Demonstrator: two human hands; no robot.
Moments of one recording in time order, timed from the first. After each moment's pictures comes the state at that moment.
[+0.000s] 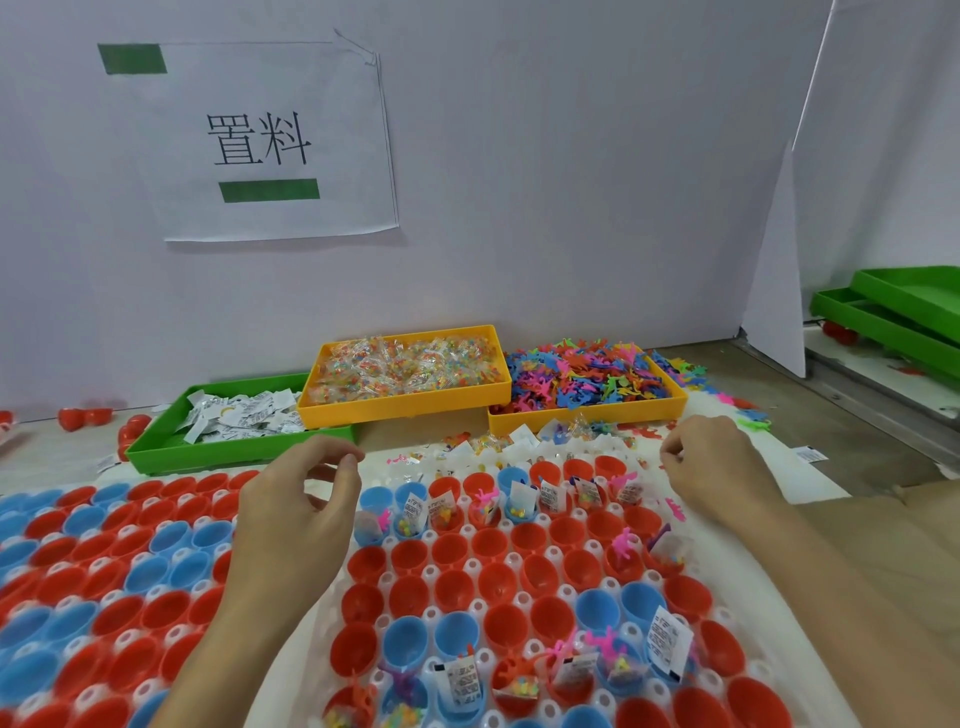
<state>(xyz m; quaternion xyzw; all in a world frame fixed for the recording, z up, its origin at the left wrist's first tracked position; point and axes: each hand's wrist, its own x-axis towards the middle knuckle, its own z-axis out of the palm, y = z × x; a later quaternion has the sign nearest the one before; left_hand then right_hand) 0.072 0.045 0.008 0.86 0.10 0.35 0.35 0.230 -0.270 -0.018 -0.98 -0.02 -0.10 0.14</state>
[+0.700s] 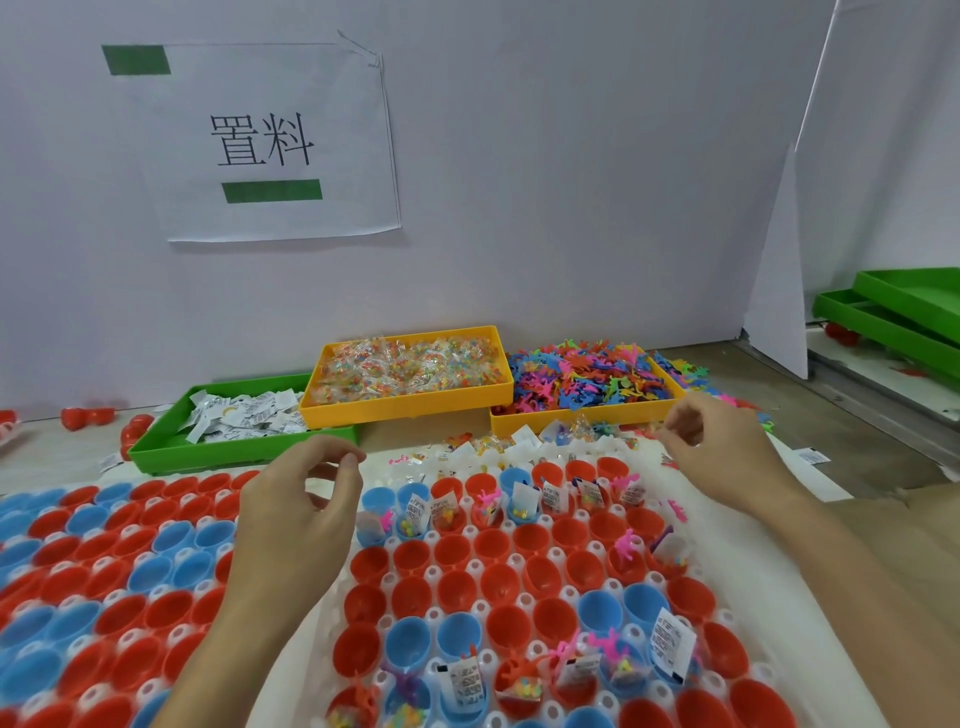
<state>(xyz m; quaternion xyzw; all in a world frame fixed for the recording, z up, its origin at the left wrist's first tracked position) 0.072 0.044 0.010 0.86 0.11 0.36 0.35 0.237 -0.282 -0.015 -0.92 -0.10 -0.14 0.35</state>
